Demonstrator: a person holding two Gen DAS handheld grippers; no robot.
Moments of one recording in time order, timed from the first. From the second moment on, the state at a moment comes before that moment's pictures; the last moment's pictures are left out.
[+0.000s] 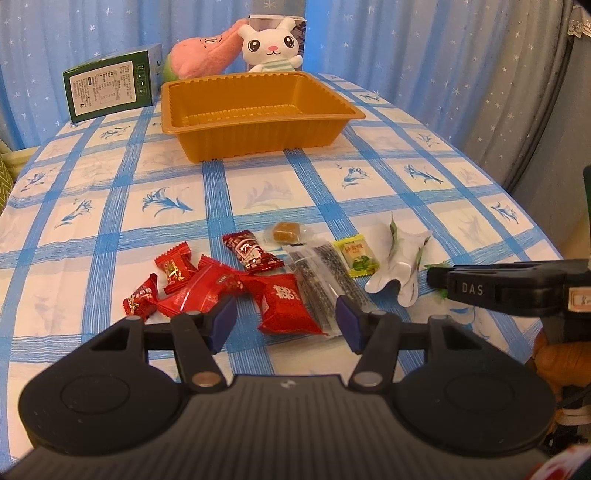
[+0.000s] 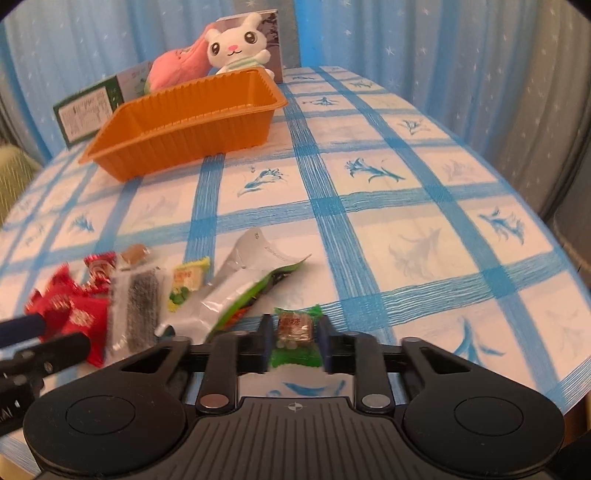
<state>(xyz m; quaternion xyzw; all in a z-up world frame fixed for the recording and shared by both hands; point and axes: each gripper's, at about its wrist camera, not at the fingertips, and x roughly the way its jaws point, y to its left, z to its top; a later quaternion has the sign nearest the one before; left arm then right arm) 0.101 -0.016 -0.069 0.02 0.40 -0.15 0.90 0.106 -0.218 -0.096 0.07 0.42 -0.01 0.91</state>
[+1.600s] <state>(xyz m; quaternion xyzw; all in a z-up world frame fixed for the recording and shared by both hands) 0.215 -0.021 0.000 0.04 0.34 -0.10 0.94 0.202 -0.201 -0.010 0.05 0.30 0.09 0.95</state>
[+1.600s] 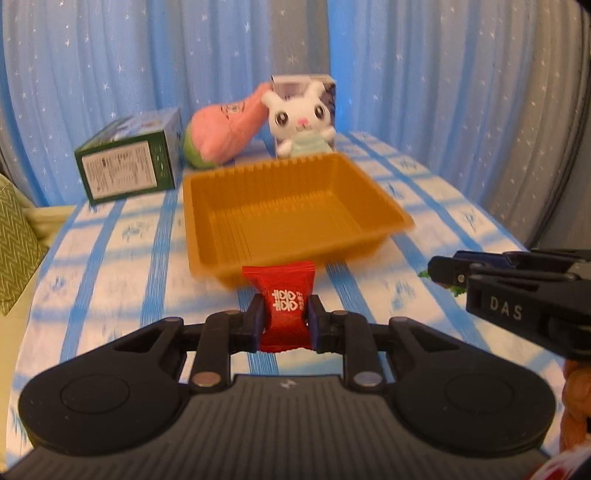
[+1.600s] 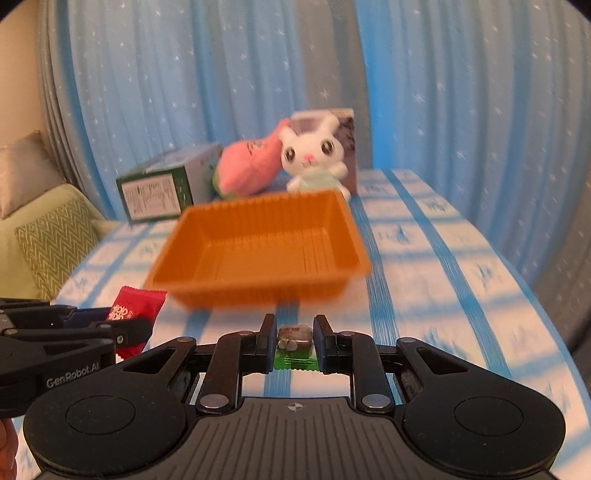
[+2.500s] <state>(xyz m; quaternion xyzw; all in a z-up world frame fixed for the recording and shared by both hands) 0.372 0.000 -0.026 0.05 0.35 -0.08 0.93 0.380 -0.174 -0.031 0.05 0.33 0.12 0.93</state>
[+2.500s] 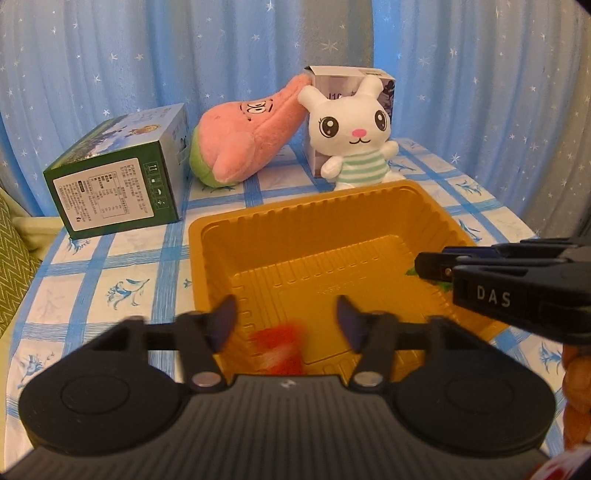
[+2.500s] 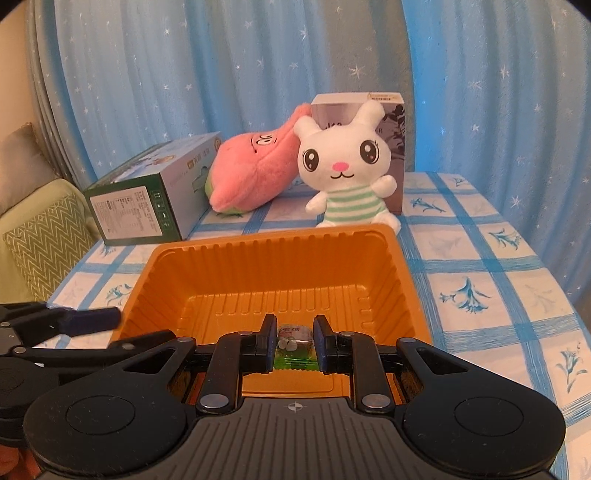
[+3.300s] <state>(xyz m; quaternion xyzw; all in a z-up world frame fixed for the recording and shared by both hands) 0.236 0.036 0.005 0.00 0.31 -0.04 0.95 0.259 -0.217 0.022 0.07 0.24 0.12 0.96</state>
